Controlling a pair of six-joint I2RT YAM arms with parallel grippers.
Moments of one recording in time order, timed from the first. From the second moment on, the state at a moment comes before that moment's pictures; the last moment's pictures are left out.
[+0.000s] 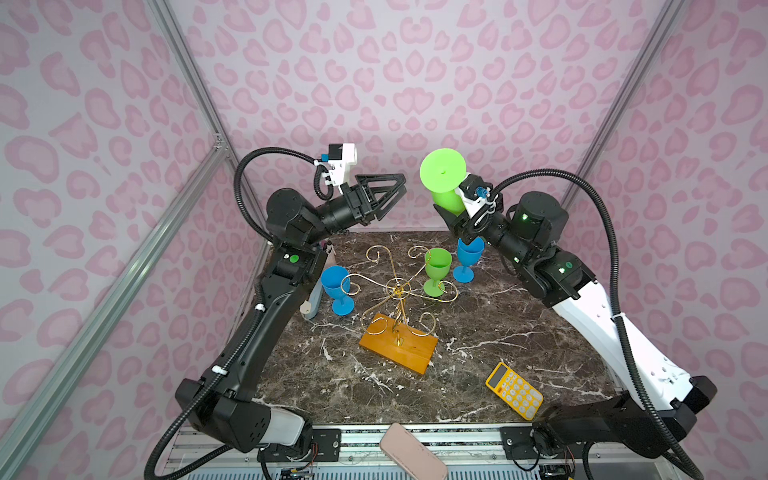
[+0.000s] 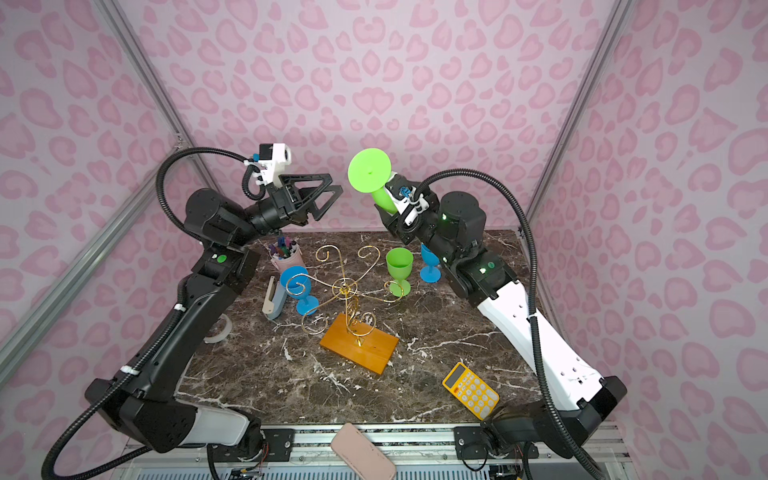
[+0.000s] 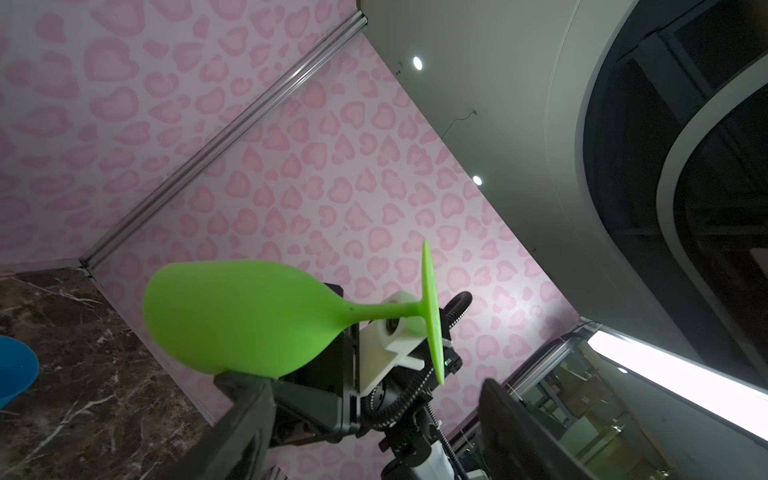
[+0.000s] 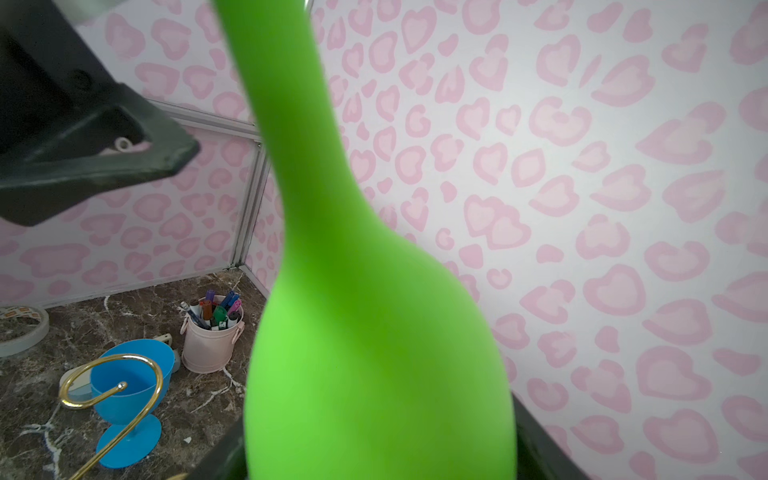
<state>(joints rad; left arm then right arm) -0.38 1.39 1.59 0.28 0.83 -1.23 0.61 1.40 1.71 -0.30 -0.02 -0.40</state>
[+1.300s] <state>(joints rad) -0.55 1.24 1.40 -0.06 0.24 0.52 0.66 1.79 2.32 -1.19 0.10 -0.27</state>
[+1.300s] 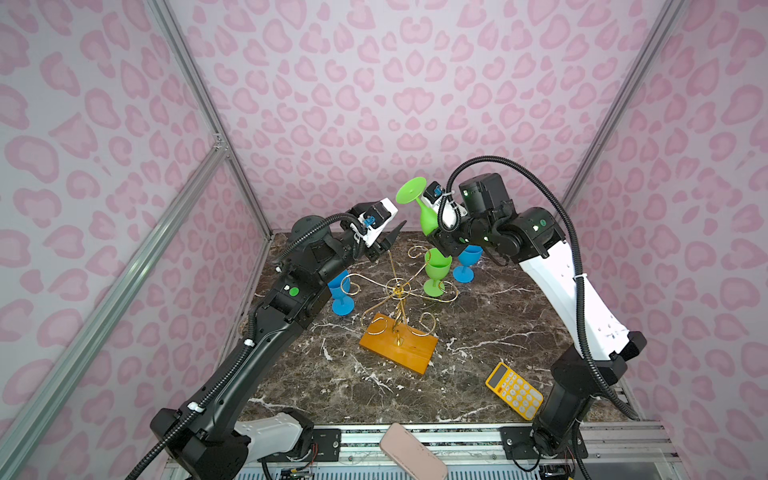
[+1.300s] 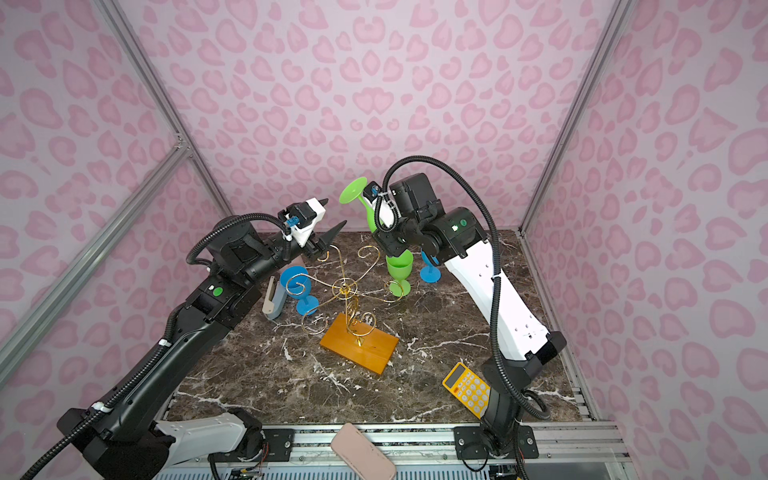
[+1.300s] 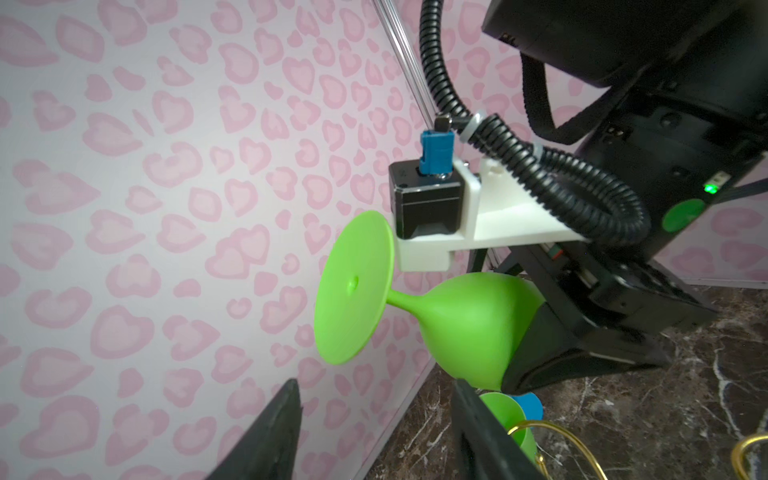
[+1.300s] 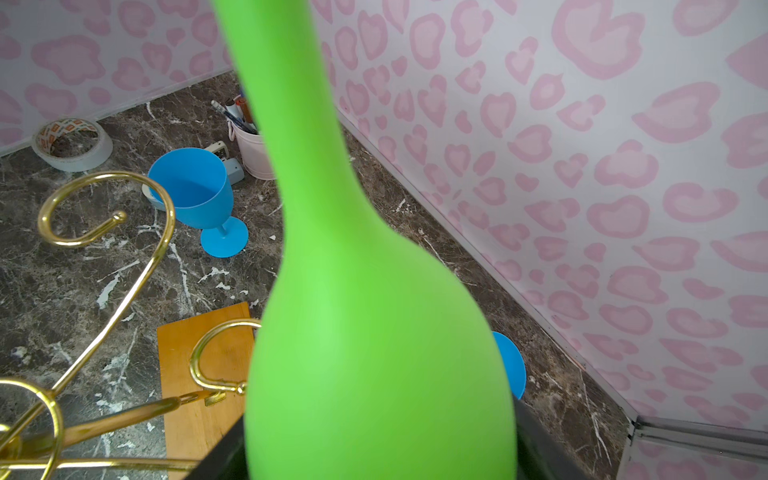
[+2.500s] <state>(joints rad) -0.58 1.31 1.41 0.04 0.10 0.68 0.73 1.84 2.37 -1.20 0.15 -0.29</state>
